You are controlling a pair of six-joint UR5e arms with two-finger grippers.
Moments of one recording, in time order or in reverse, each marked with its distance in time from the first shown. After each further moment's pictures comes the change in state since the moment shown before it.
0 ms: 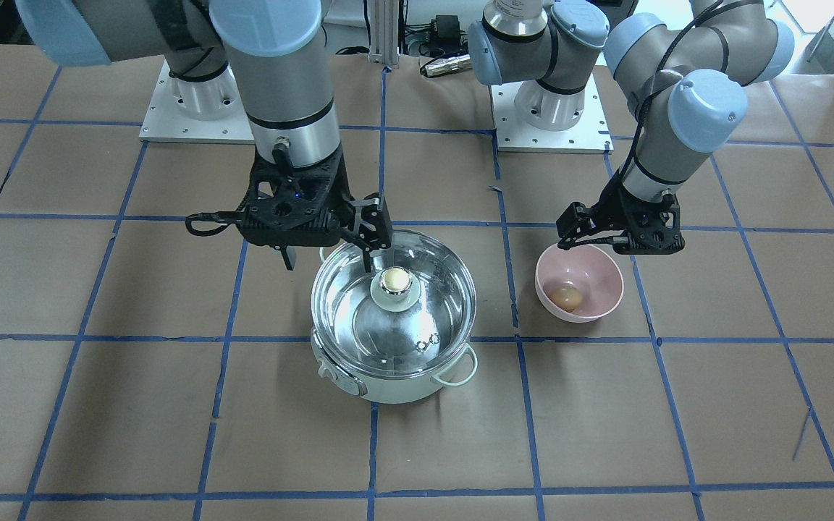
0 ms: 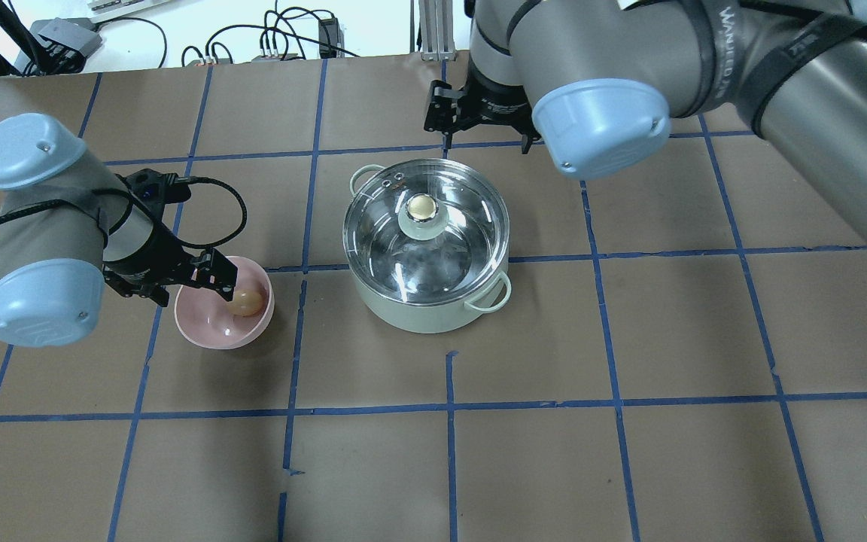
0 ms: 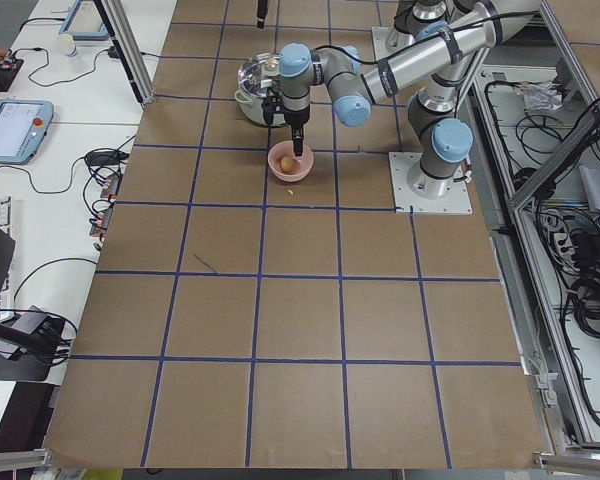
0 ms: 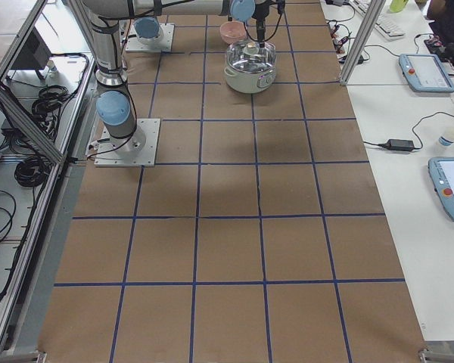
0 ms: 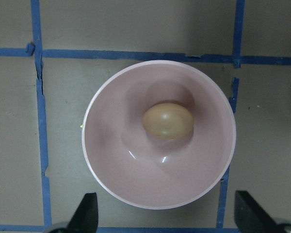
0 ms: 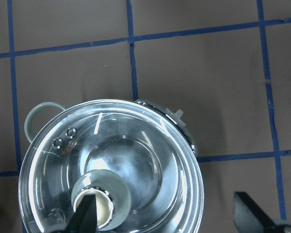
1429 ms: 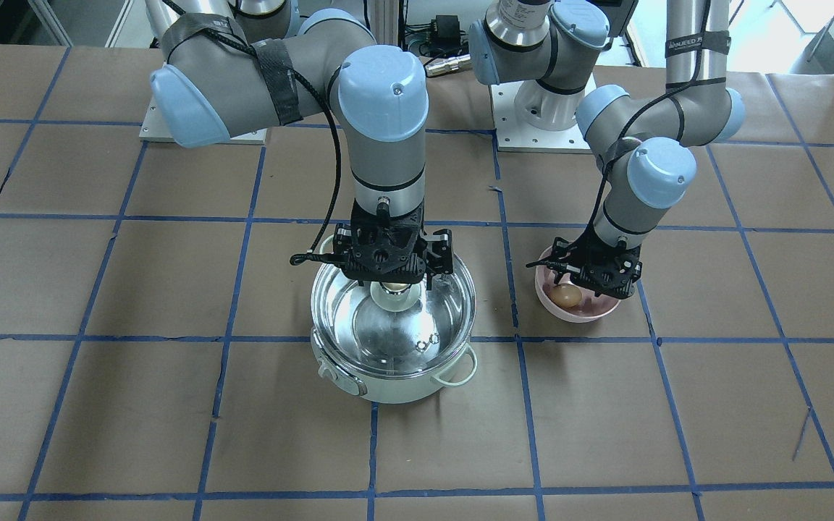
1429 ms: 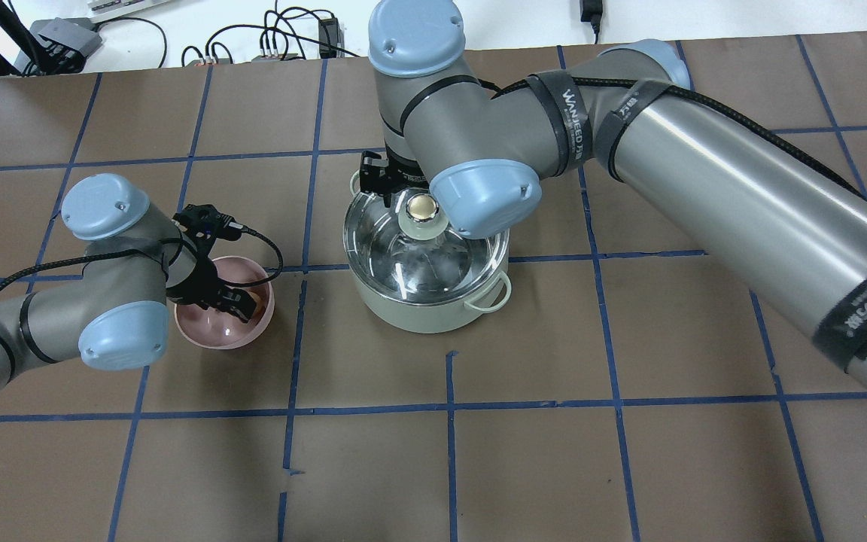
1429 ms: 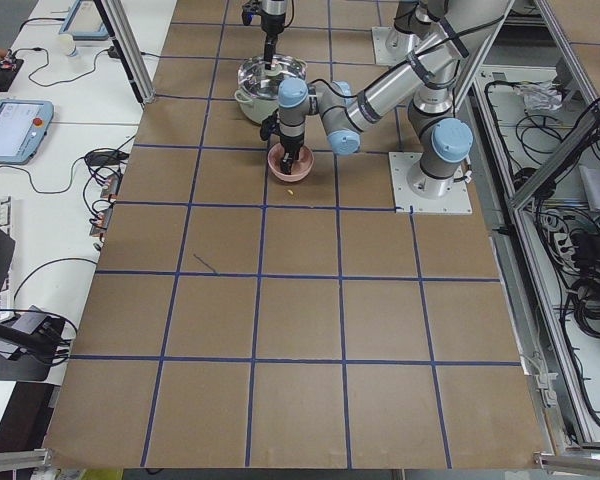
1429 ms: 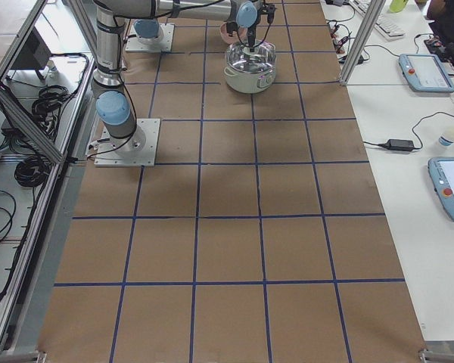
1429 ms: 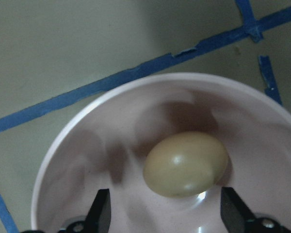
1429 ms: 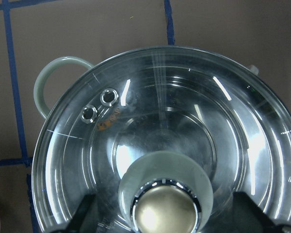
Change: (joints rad) left arm -0.011 -0.186 -0.104 0.345 0.020 0.361; right arm 0.111 0.133 0.016 -0.073 -0.010 0.119
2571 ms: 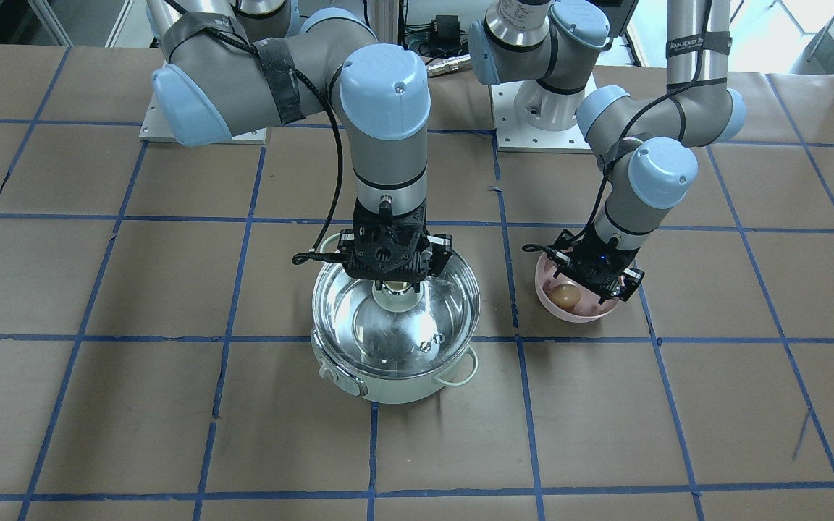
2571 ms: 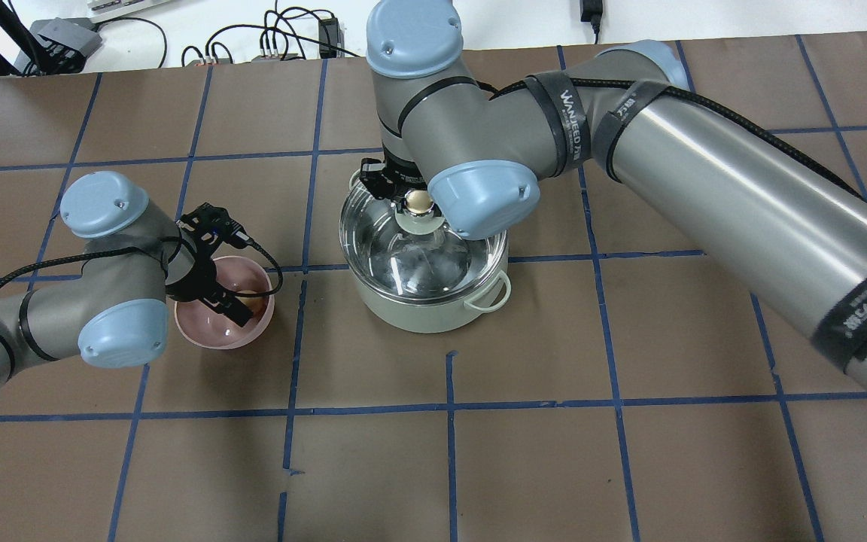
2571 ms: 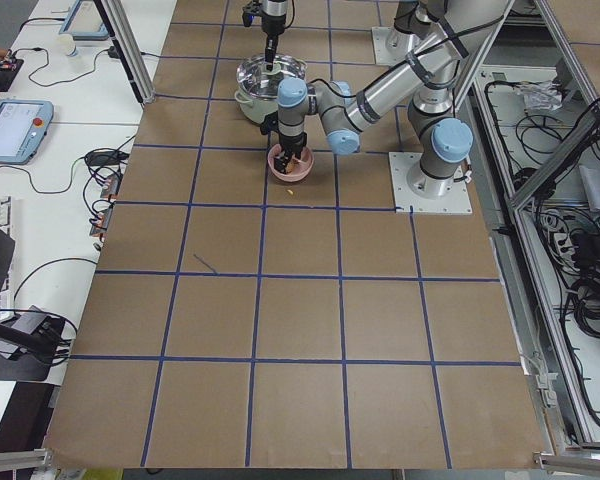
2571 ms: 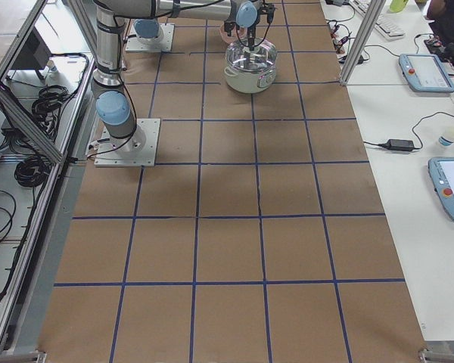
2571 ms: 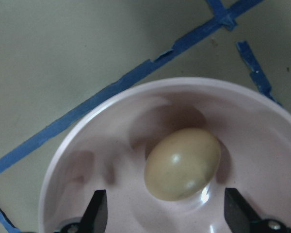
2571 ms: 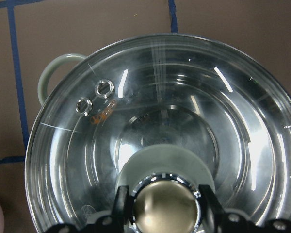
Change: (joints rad) left arm 0.000 -0.002 0.007 0.004 0.001 0.304; right arm -0.001 -0.008 -0.013 0.010 0.007 -0.005
